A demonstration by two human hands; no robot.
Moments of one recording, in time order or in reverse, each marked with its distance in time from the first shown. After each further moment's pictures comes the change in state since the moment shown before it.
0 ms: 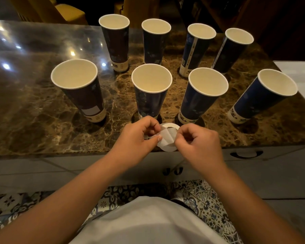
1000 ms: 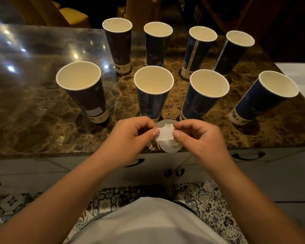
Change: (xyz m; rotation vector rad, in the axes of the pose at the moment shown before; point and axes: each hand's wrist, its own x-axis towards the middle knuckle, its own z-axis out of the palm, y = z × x) left_hand -0.007 0.019 -0.027 -0.015 -0.042 -0.040; right_hand 0.003 -0.014 -0.014 0.425 -0.125 0.222
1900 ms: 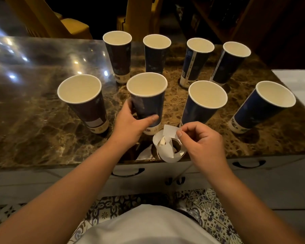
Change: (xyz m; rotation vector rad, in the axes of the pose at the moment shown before) left_hand 0.063 -0.024 0.005 -0.266 0.307 -0.162; right_hand 0.015 0.003 0.004 -0.076 0.172 -0.080
